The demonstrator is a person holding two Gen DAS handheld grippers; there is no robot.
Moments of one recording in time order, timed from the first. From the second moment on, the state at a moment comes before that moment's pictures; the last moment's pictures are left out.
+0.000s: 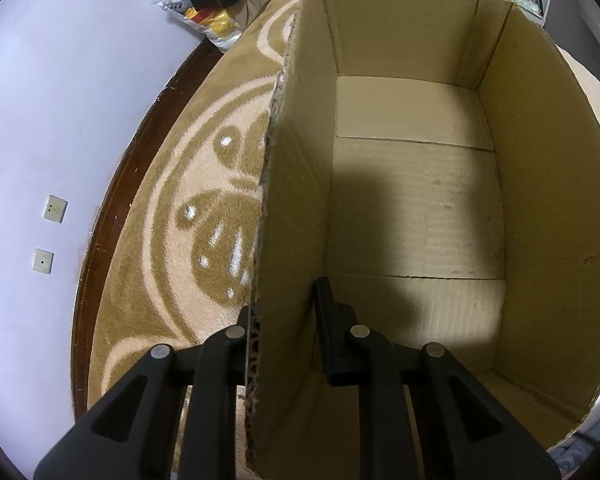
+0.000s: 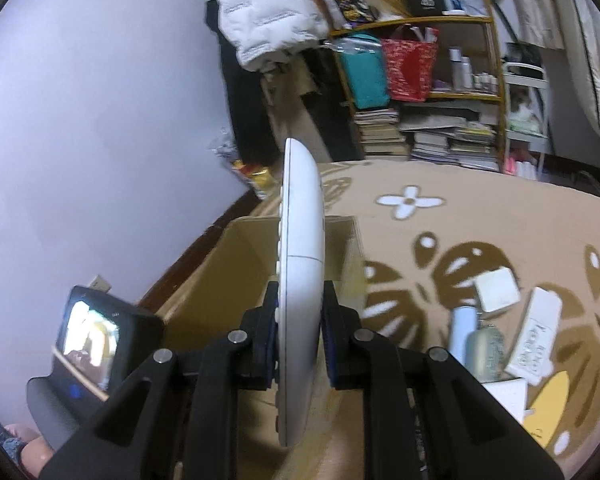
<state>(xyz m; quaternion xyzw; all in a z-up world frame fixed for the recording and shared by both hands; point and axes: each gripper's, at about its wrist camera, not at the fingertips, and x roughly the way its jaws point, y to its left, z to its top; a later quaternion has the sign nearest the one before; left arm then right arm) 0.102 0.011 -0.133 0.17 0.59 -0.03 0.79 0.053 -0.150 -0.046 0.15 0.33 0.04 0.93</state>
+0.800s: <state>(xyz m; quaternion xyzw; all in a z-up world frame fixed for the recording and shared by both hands) 0.102 0.011 -0.131 0.17 0.59 -0.03 0.79 0.060 -0.134 -0.071 0.11 0.36 0.07 0.92</state>
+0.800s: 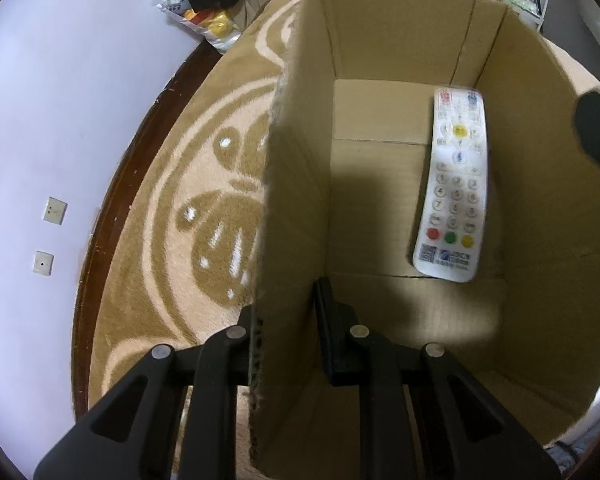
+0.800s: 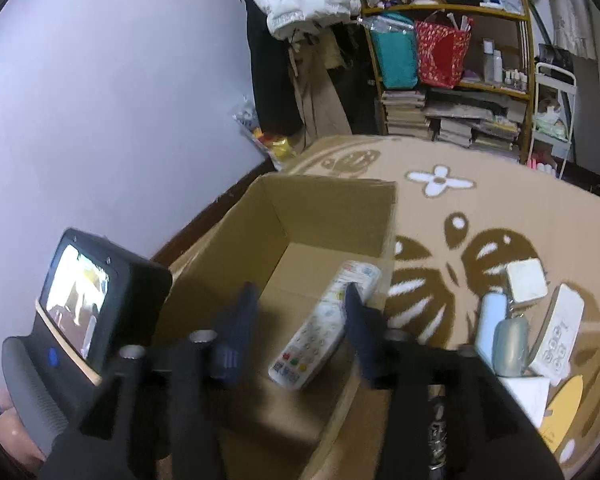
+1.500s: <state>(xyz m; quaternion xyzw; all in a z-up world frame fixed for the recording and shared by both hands) 0.102 0.011 -0.134 0.18 0.59 -0.03 0.79 0.062 -0.228 -0.086 0.12 0.35 -0.09 0.93</state>
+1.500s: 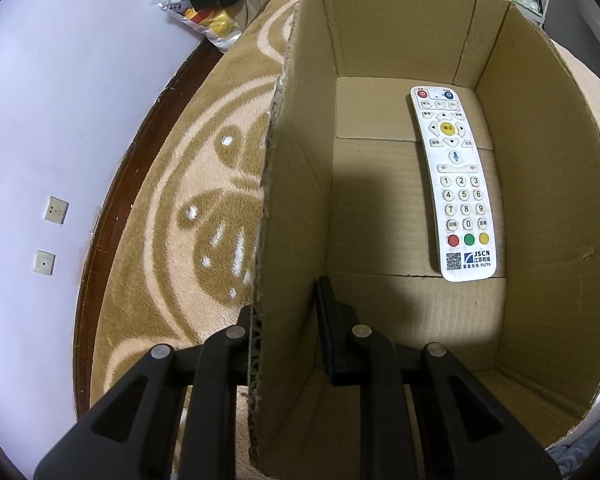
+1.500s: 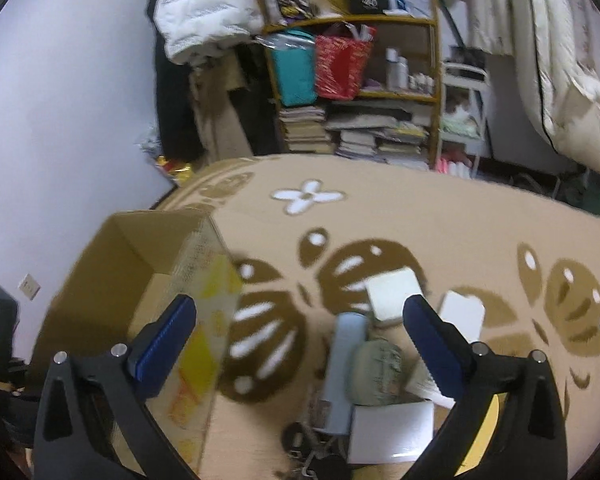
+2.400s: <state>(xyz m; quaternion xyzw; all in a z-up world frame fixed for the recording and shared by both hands) 0.100 0.006 -0.132 0.18 0.59 -0.03 0.79 0.059 -0.290 -0.157 0.24 0.42 -0.13 0.86</state>
